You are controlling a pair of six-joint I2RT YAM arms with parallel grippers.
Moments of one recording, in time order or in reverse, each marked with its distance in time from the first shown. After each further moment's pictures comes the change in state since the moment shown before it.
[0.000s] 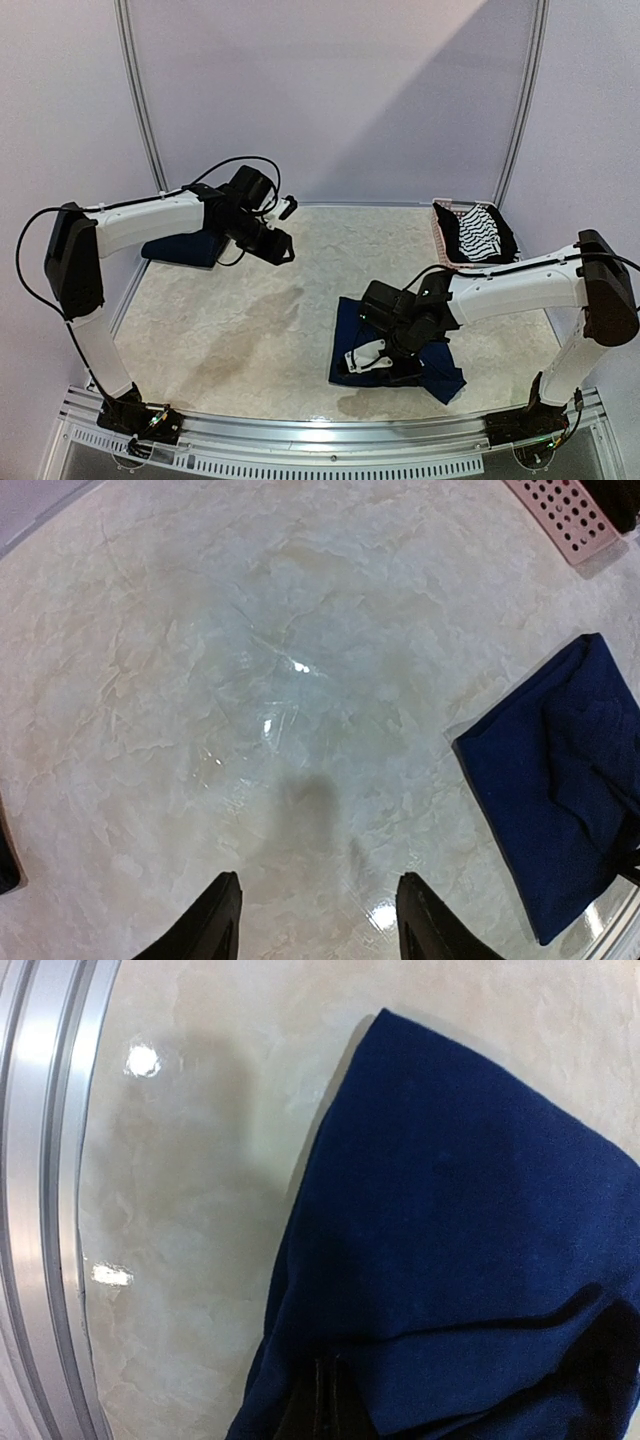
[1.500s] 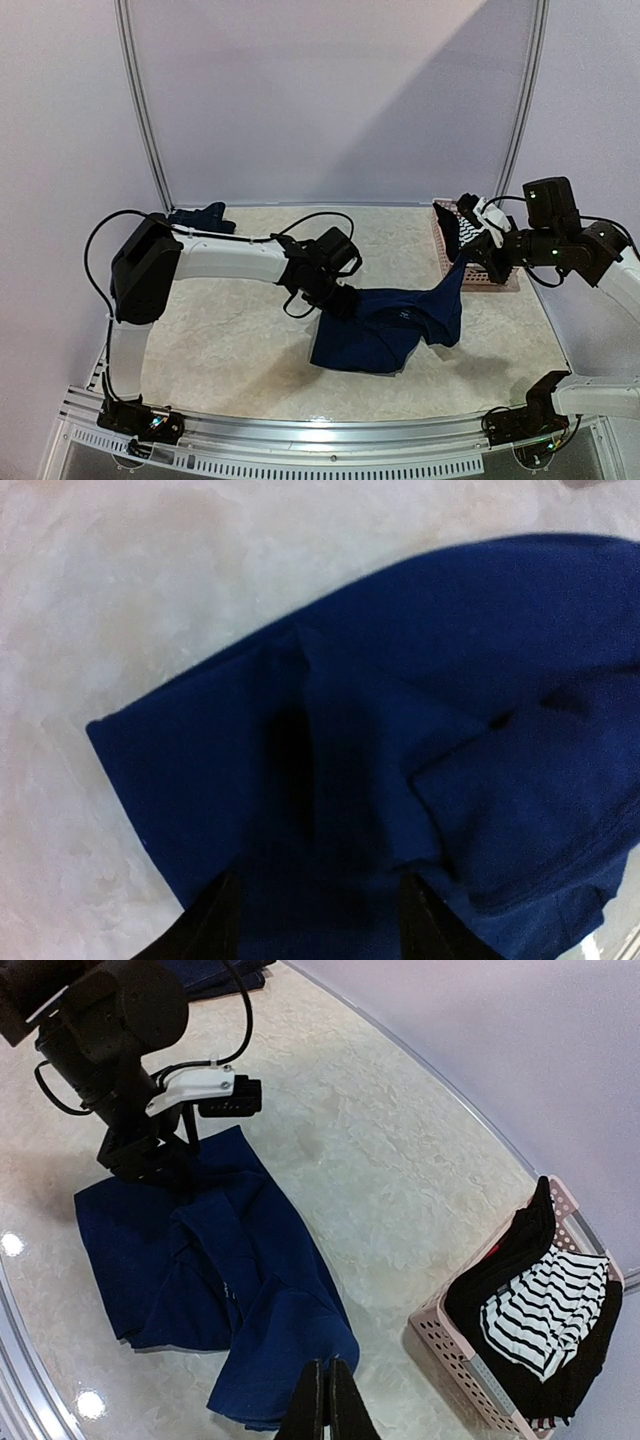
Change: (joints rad) left arm -0.332 0.330 0.117 0.109 -0.138 -0.282; right arm -0.650 -0.735 -0.043 0.027 -0.137 0.291
